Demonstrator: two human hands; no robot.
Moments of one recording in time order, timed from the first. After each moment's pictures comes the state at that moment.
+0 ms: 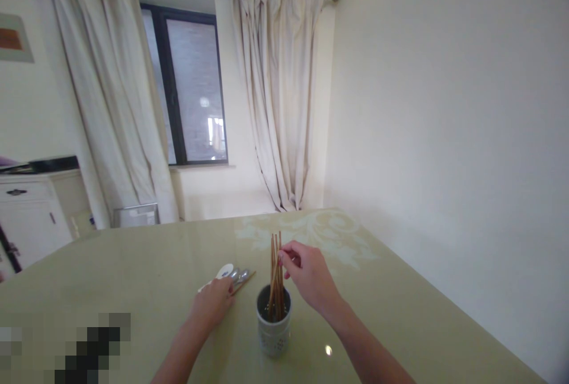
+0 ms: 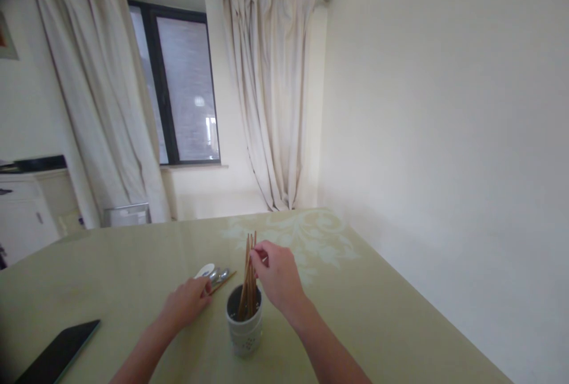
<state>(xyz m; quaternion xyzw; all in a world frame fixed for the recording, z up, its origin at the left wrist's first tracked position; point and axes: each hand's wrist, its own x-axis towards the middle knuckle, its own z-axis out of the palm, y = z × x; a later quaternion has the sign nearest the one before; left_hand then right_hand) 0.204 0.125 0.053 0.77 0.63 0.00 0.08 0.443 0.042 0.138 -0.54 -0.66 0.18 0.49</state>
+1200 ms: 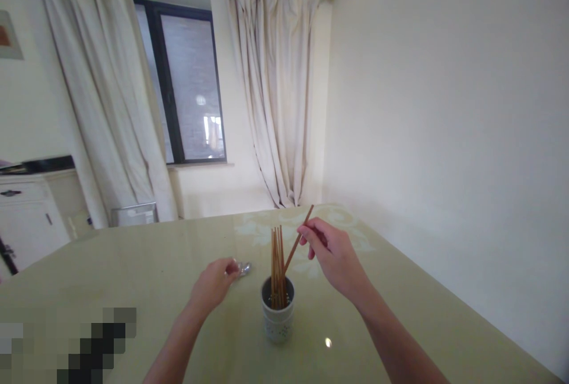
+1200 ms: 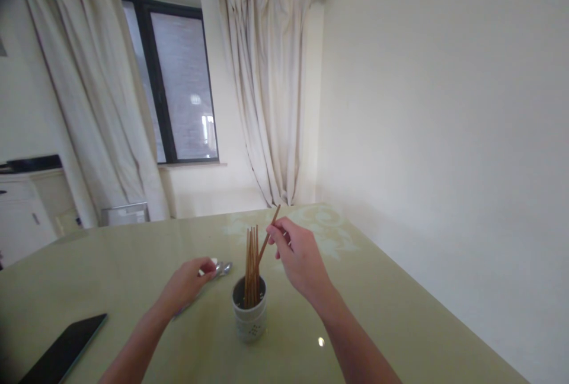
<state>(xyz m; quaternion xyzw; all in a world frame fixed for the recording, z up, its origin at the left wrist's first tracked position) 0.197 0.129 0.081 0.78 0.58 0.17 0.16 0.467 0.012 0.179 -0.50 -0.65 0.16 0.55</state>
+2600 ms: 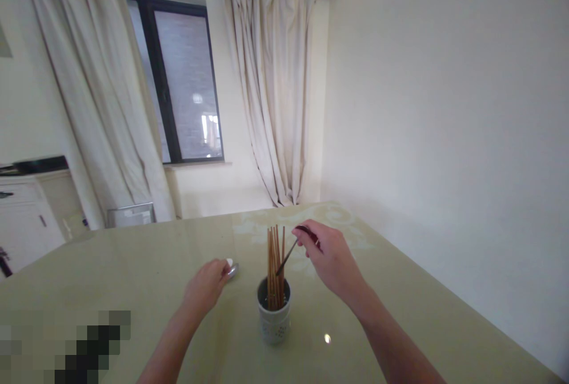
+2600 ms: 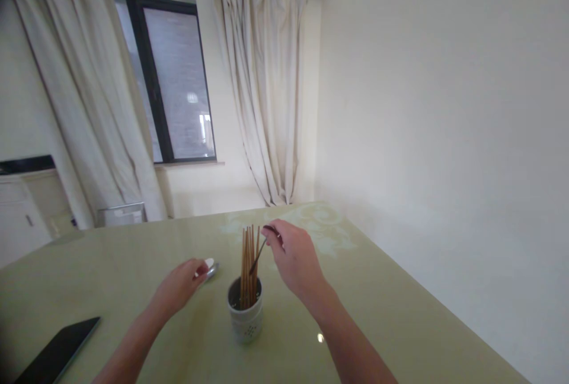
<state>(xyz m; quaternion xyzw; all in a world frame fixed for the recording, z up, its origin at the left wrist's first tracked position) 0.189 0.138 0.065 0.80 0.57 0.14 0.08 0.468 0.012 0.178 -0.54 -0.69 0.06 0.48</state>
